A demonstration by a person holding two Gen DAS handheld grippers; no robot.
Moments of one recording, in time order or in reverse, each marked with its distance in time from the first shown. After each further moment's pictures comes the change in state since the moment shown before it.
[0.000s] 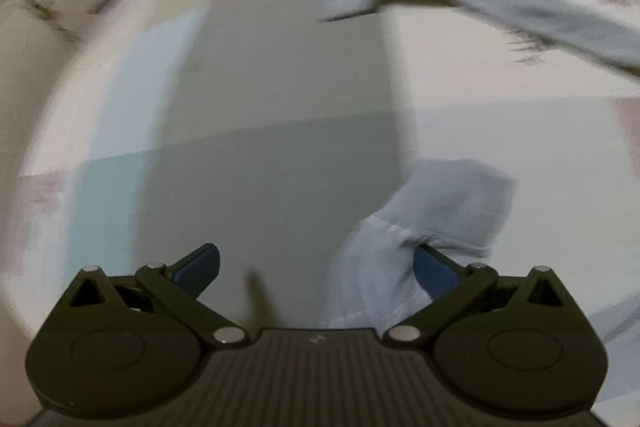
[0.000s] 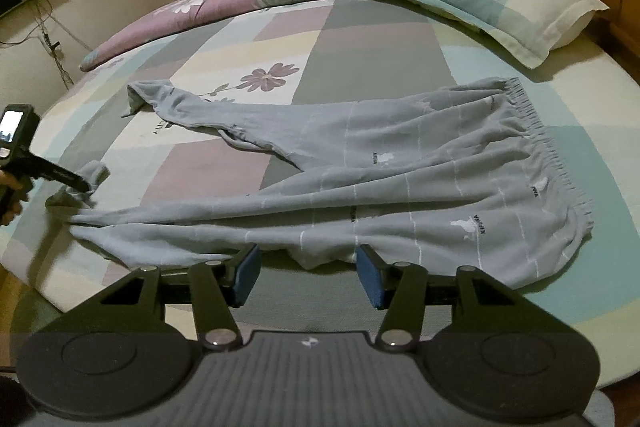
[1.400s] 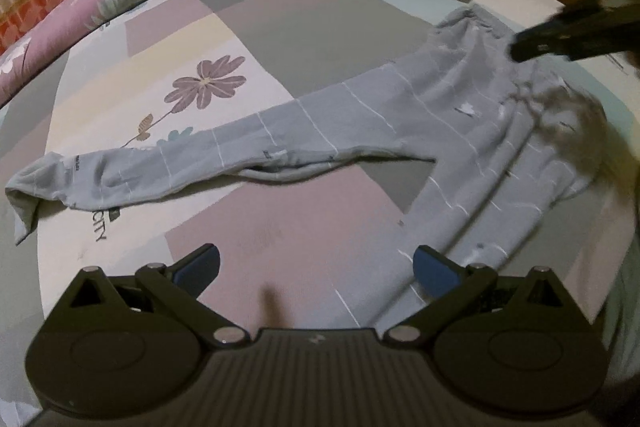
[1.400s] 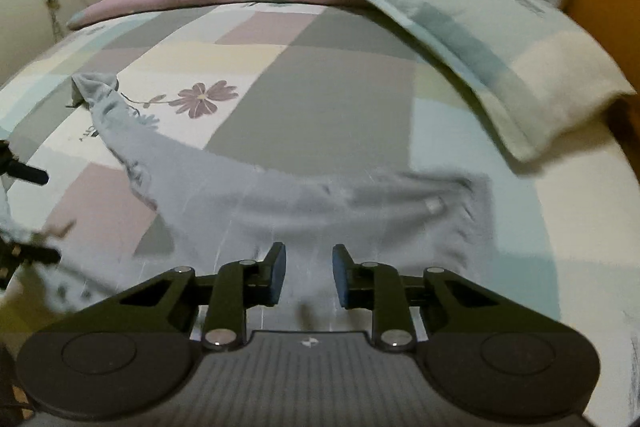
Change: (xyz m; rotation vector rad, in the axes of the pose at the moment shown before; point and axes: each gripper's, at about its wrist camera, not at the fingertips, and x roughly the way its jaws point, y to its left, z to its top) left arm -0.141 -0.216 0.014 0.404 -0.333 -0.568; right arm 0.081 -0.087 0.120 -0.236 0.053 -0.047
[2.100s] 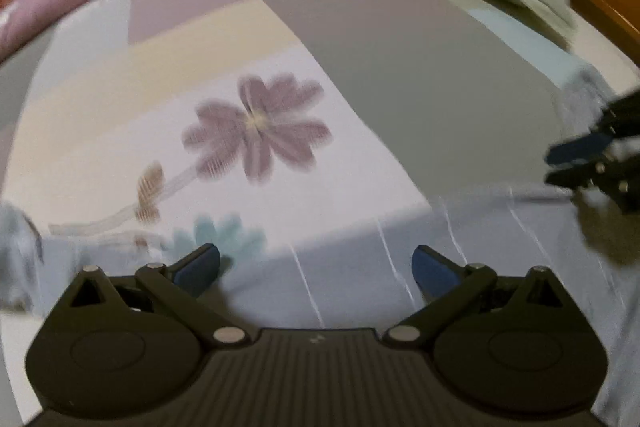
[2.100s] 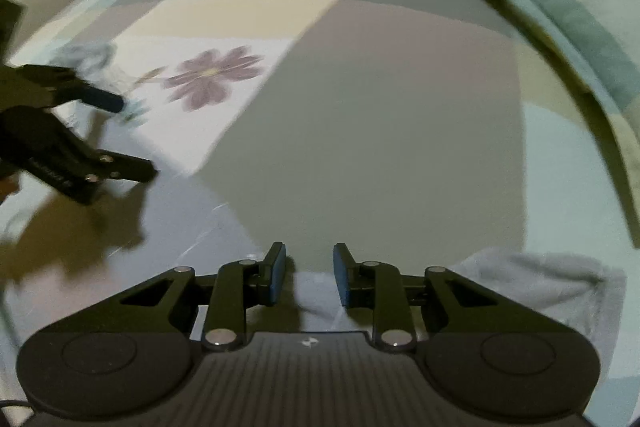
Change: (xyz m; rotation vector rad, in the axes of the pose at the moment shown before) left arm 0.114 0.094 0.072 -0.100 0.037 -0.046; right arm 0.112 0.007 0.051 -0.070 0.151 0.147
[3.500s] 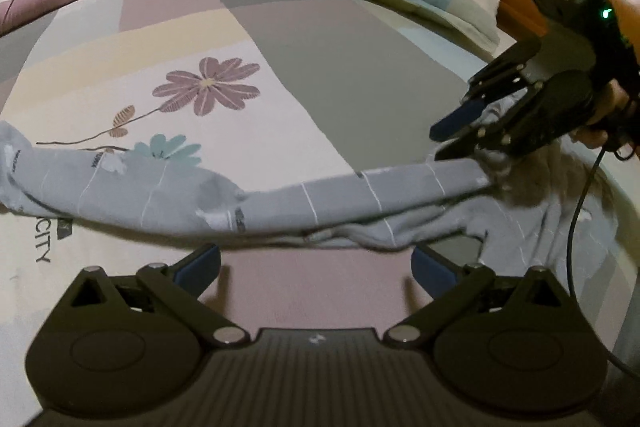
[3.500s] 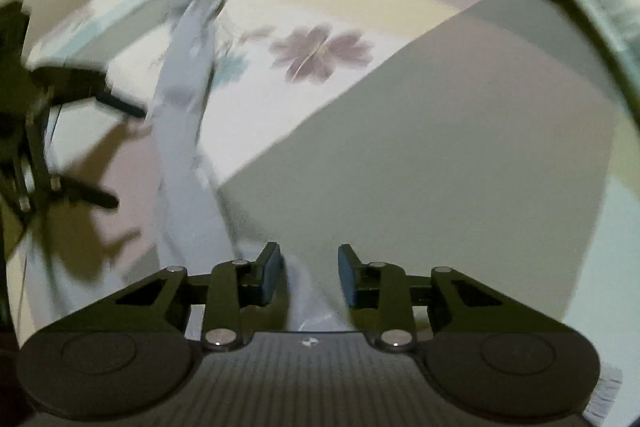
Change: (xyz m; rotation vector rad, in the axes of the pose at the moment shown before) left arm -0.053 -0.028 -0.071 -0.068 -0.134 -0.132; right arm 0.008 0.011 0.009 -0.325 0.075 0.213
